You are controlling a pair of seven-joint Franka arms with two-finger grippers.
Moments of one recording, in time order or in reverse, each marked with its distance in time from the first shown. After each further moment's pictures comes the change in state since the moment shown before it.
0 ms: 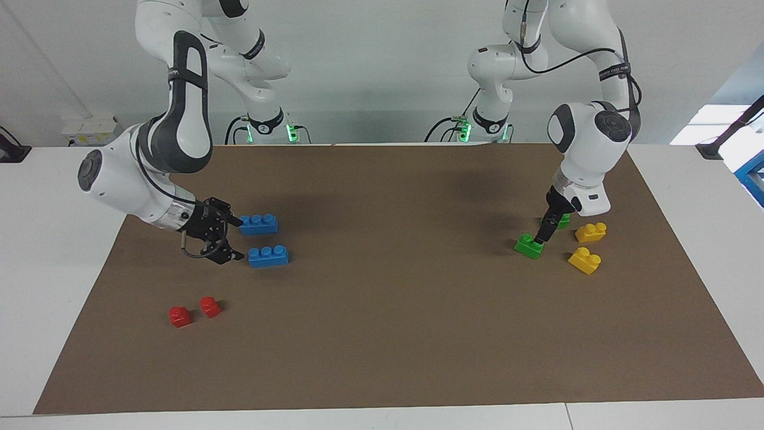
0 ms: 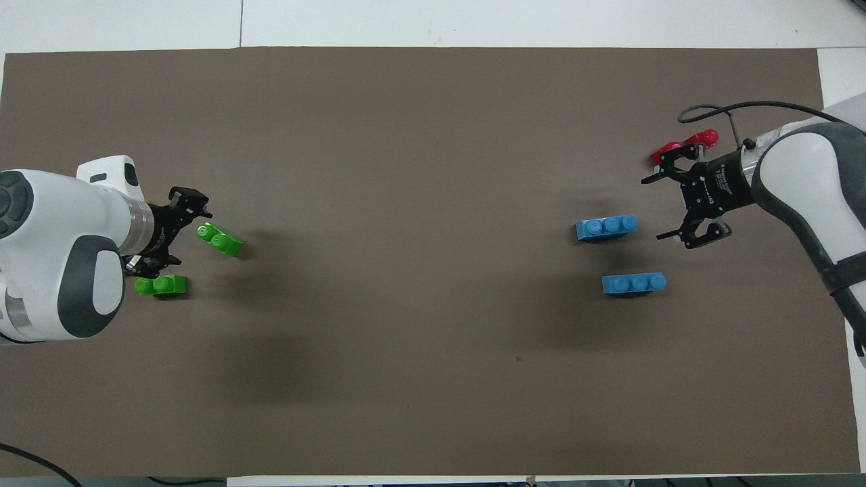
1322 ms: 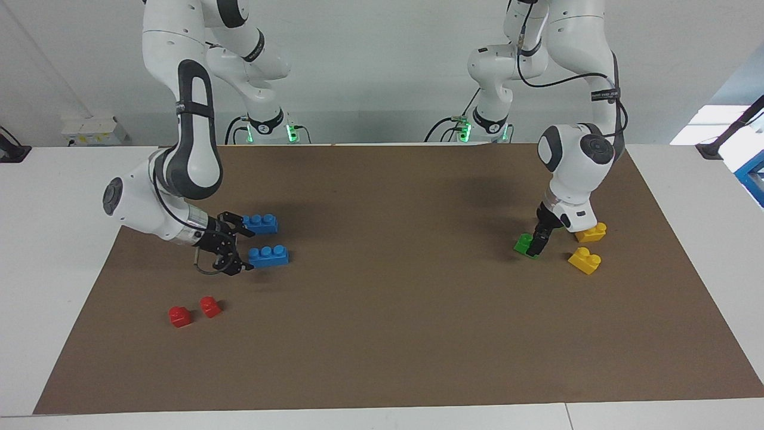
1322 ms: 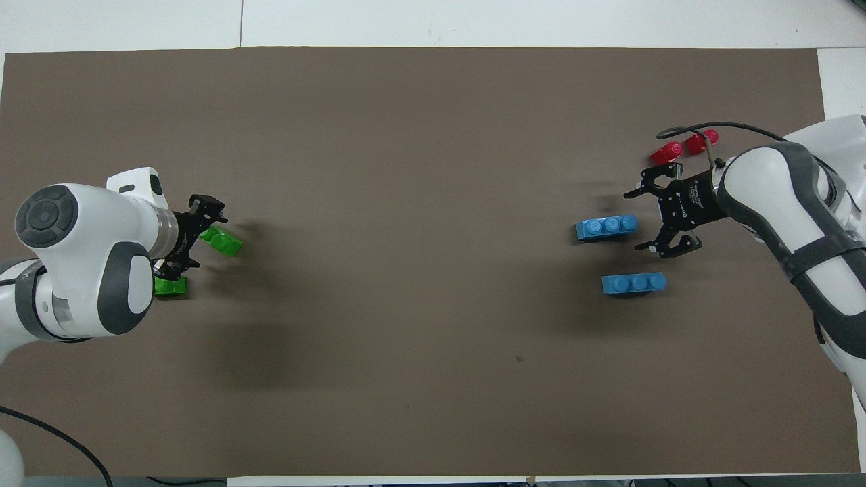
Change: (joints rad) left arm -0.002 0.077 -0.003 -0.048 0.000 0.124 -0.024; right arm -0.001 0.063 0.003 -0.082 0.074 0.105 -0.005
